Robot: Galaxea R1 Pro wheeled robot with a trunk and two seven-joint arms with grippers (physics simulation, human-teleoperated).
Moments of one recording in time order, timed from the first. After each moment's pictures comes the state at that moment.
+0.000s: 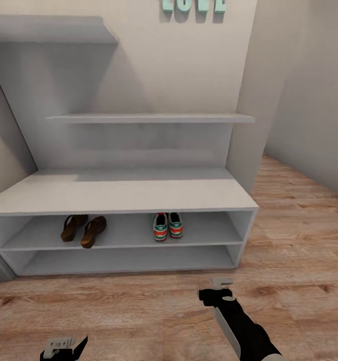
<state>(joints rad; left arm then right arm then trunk) -0.28 0.24 0.20 -0.31 0.15 -0.39 -0.52 -0.44 0.05 0.23 -0.79 -0.17 0.37 -0.21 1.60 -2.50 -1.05</state>
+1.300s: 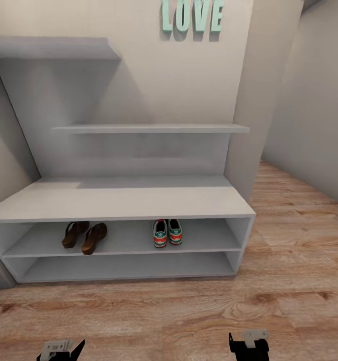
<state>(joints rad) -0.26 0.24 0.21 -0.31 0.15 -0.39 -0.51 -0.44 -0.03 0.23 -0.06 -0.09 -0.48 -0.21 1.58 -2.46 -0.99</state>
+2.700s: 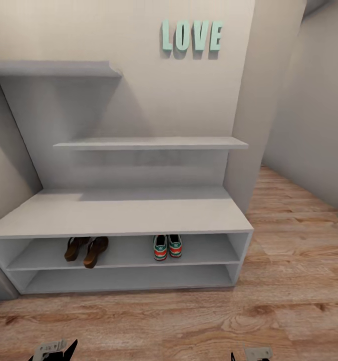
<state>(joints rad) -0.26 0.26 0.21 -0.31 0.18 -0.38 -0.44 -0.38 -0.02 0.23 -0.03 -0.09 -0.49 -0.21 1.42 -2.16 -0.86</state>
